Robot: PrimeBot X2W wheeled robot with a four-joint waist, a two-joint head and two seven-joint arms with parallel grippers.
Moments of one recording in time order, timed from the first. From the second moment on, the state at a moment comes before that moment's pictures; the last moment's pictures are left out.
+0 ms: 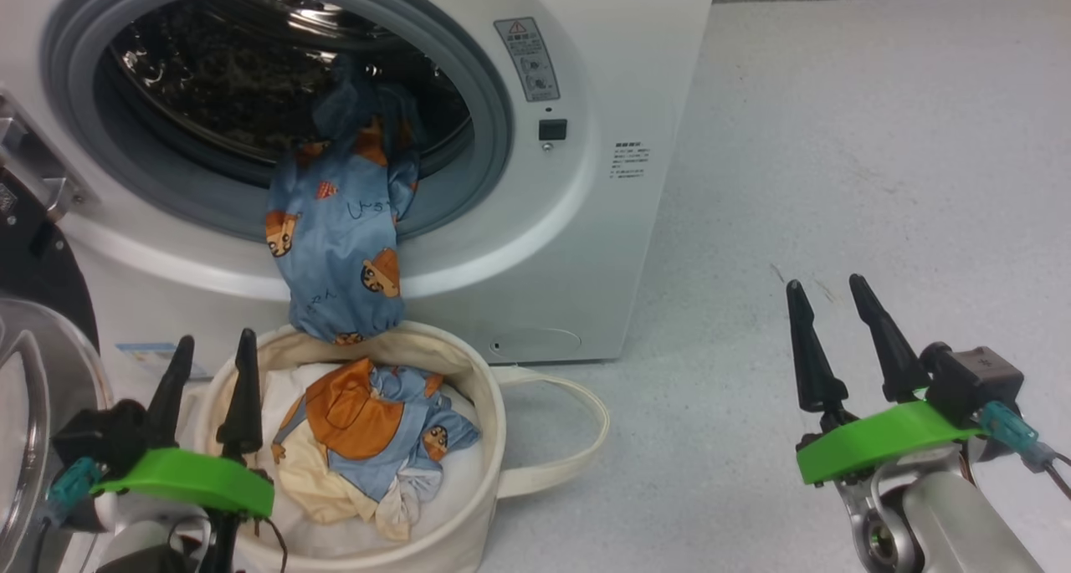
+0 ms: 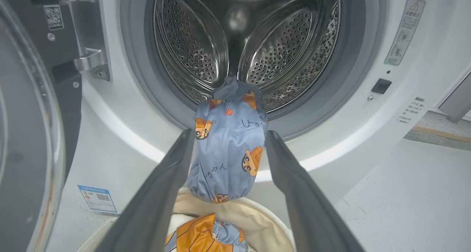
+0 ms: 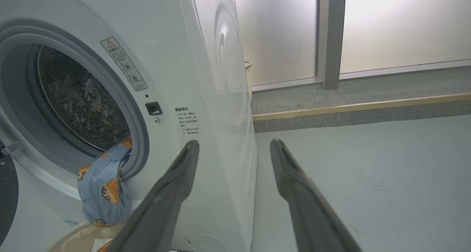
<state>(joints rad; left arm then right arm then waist) -0.29 0.14 0.08 0.51 -0.30 -0.12 -0.25 -0.20 -0.22 0.26 0.19 0.42 0.13 -0.25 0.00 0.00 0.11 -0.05</state>
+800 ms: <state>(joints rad) -0.61 0.17 -0.09 1.11 -0.45 -0.13 -0.24 -0.27 -0.20 0.24 0.14 0.38 0.13 -0.25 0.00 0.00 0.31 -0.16</state>
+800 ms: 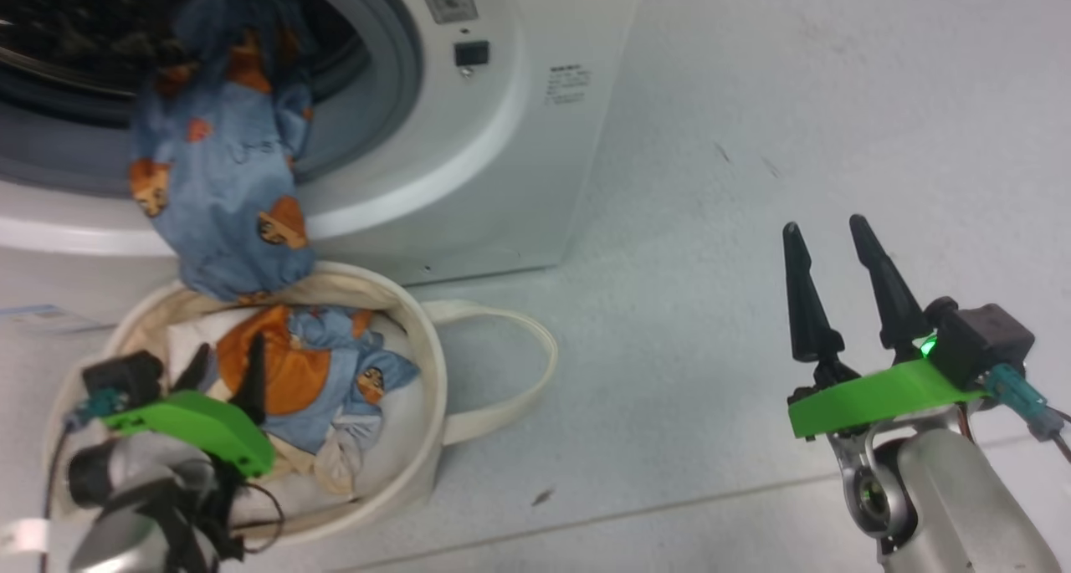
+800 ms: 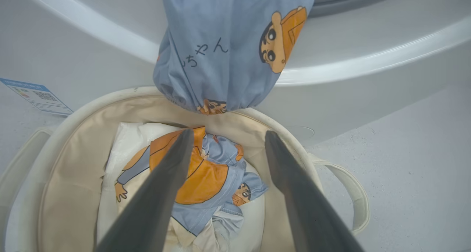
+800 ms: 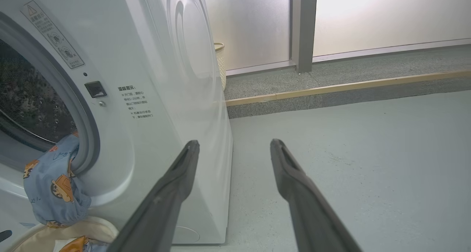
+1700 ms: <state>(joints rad) -0.91 0.31 -0.14 1.24 -0.53 -0.12 -0.25 -0.30 -0.16 0.18 0.03 0.31 0.13 -0.25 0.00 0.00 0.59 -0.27</state>
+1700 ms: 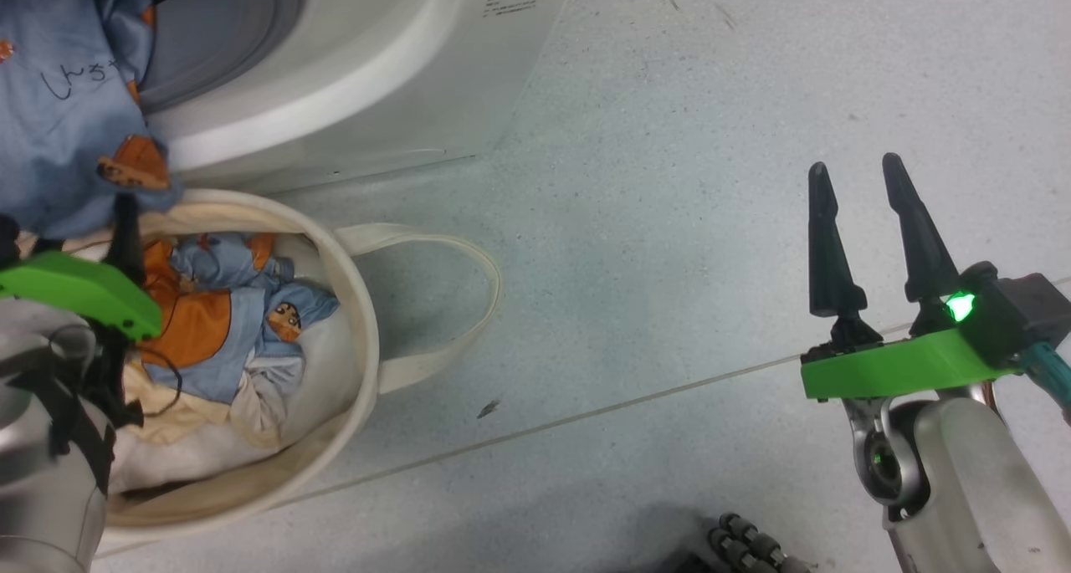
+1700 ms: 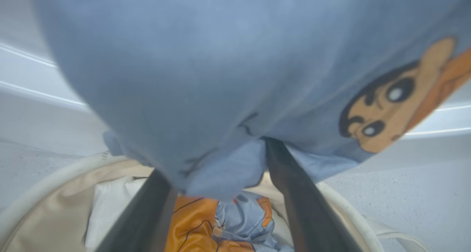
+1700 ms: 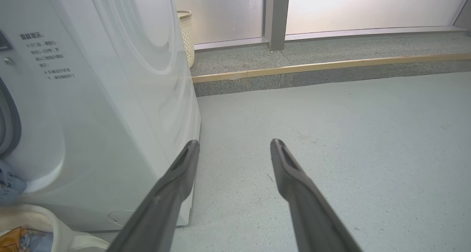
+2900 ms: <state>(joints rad) -1.01 0.29 -0.01 0.91 -0.32 -0.12 -0.25 -0.31 -0.15 0.19 0.06 0.33 0.13 -0.25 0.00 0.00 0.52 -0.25</state>
